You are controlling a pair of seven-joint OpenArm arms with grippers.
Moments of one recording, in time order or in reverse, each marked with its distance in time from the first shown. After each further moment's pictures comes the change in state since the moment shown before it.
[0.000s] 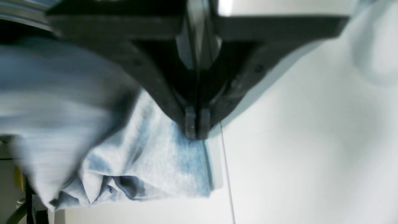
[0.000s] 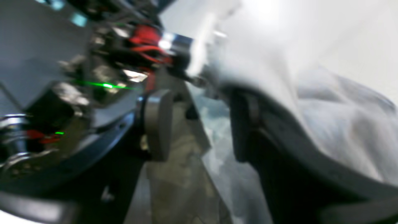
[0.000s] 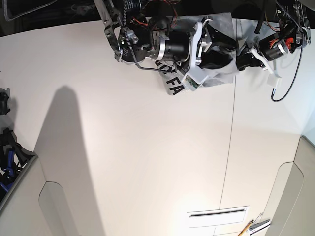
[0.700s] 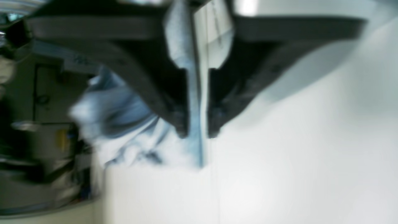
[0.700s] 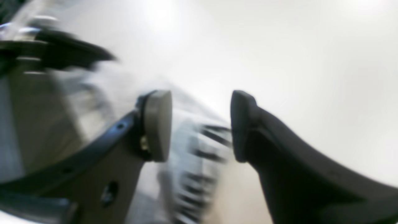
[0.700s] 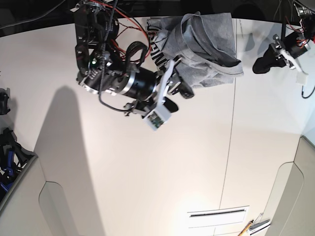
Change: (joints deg) left arm 0.6 -2.4 -17.5 0.0 -22.2 1.1 15.4; right arm 7.2 2.2 13.9 11.1 -19.3 -4.4 -6.0
